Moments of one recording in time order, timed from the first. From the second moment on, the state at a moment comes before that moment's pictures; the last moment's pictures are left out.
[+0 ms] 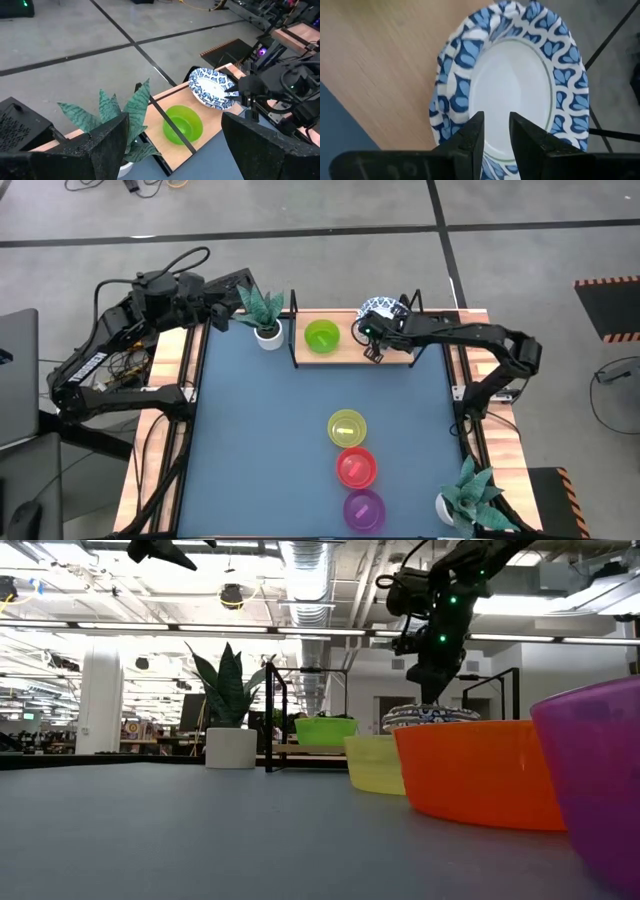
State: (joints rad) left arm 0.61 0.92 1.34 -0.77 -0.14 -0.38; right arm -0.43 1.55 1.12 -0.68 0.55 -0.01
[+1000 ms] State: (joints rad) left arm 0.61 0.94 1.34 -0.80 -0.11 -0.39; right arm 0.03 1.45 1.12 -0.80 0.14 0.49
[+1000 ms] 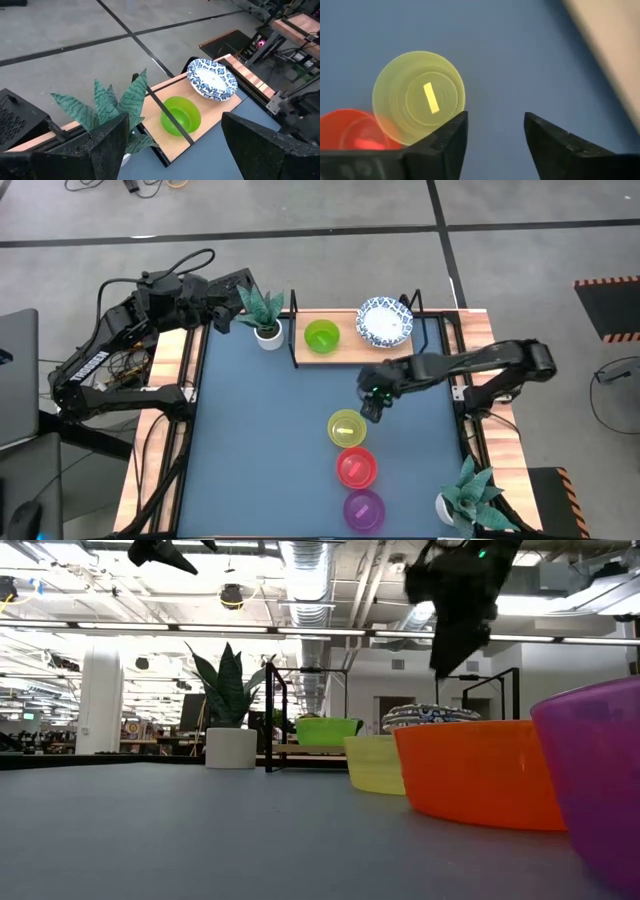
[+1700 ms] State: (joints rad) left arm 0.61 0.94 1.34 -0.86 -0.11 -0.40; right arm 0.05 1.76 1.12 -0.66 0.02 0.46
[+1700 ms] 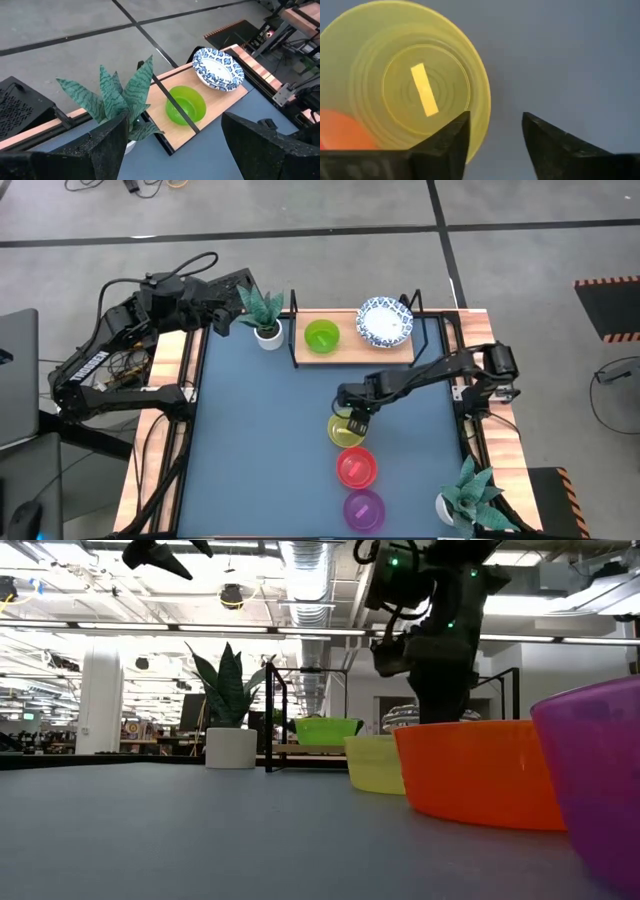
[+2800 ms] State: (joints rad) left arm 0.61 0.94 1.34 -0.86 -0.14 -0.43; right arm -0.32 1.67 1.55 -0.61 0.08 0.29
